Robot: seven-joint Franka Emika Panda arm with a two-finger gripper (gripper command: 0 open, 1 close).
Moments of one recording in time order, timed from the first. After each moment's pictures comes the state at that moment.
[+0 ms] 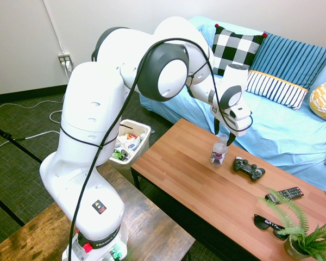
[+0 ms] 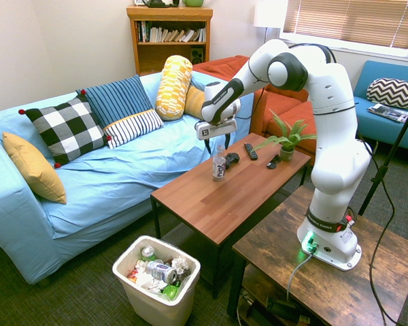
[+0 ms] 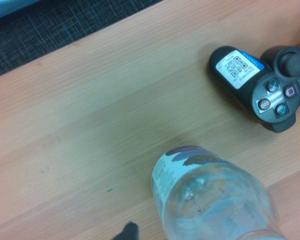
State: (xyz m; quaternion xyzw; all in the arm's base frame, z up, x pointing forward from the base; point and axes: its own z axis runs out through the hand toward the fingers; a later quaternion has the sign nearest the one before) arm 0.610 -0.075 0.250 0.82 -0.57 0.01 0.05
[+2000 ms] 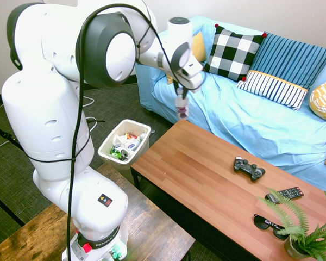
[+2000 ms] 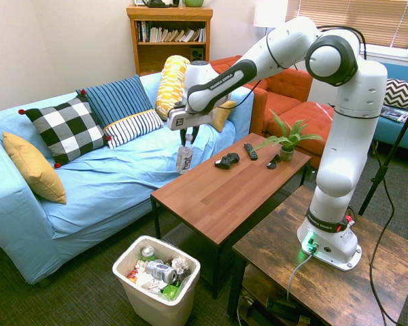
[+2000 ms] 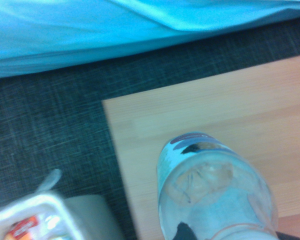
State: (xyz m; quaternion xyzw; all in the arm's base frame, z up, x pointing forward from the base) arm 0.531 0.192 0.388 0.89 -0.43 0.09 -0.07
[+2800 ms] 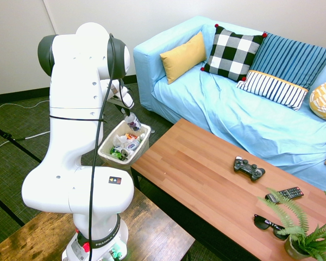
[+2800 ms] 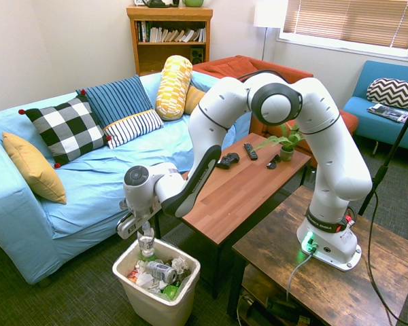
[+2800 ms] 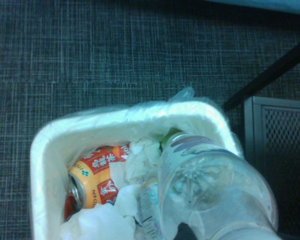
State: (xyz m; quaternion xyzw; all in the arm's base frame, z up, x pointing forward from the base) arm 0.435 0.471 0.167 0.93 -0.33 0.15 0.00
